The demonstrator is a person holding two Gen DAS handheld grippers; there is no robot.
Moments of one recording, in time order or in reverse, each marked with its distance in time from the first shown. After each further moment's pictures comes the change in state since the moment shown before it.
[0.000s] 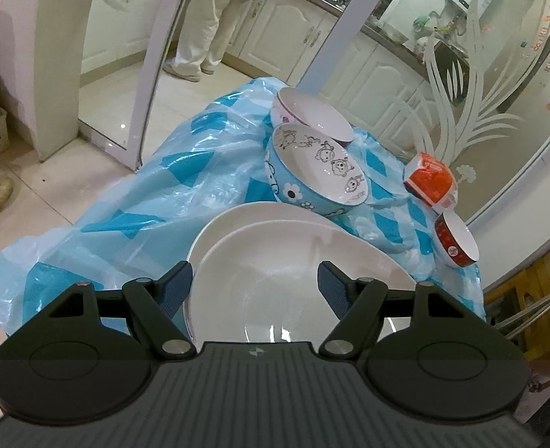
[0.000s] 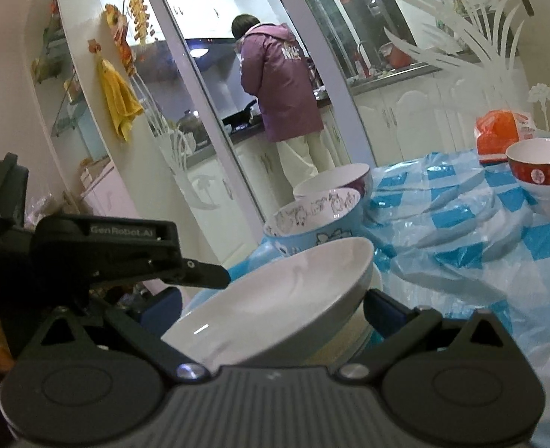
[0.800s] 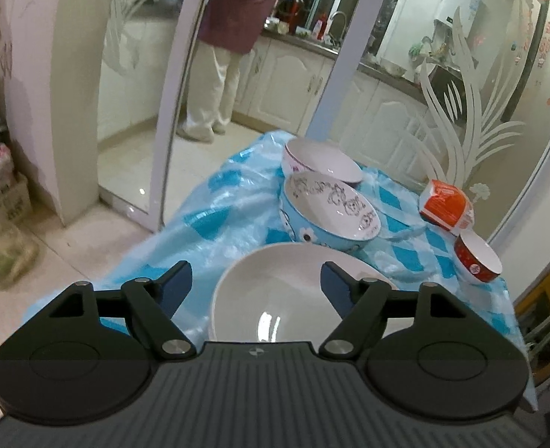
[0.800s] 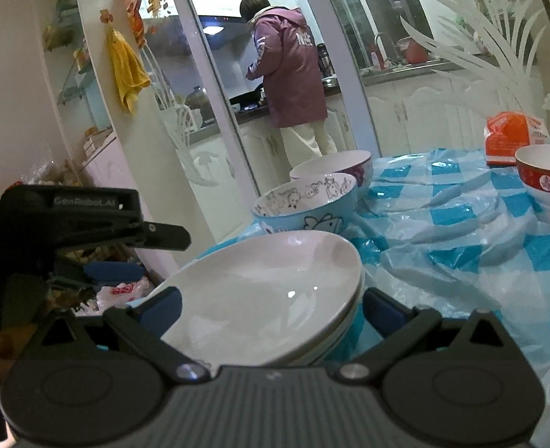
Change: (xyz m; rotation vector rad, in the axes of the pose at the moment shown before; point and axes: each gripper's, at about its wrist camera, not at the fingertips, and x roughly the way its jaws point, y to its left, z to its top) left arm -0.024 -0.003 -0.011 0.114 -0.204 0.088; right arm 0.000 -0.011 -0.002 -0.066 0.041 0.018
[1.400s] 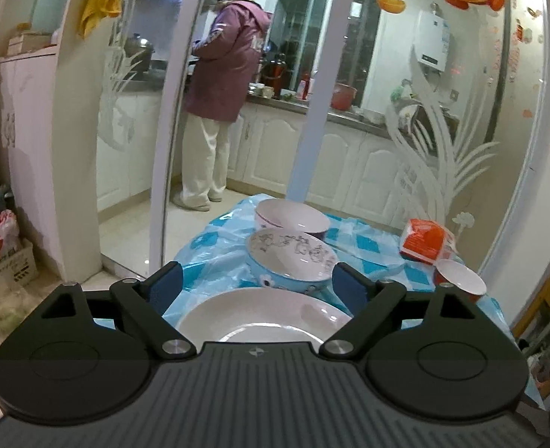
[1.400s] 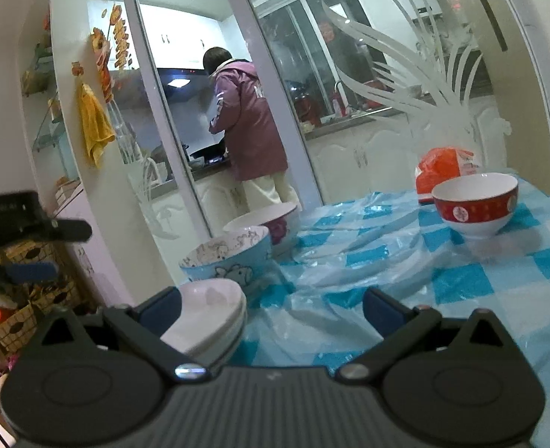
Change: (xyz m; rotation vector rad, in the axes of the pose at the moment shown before) left arm -0.042 -0.045 -0.019 0.086 -0.221 0.007; right arm -0.038 -0.061 -0.005 0.023 -0.157 -0.097
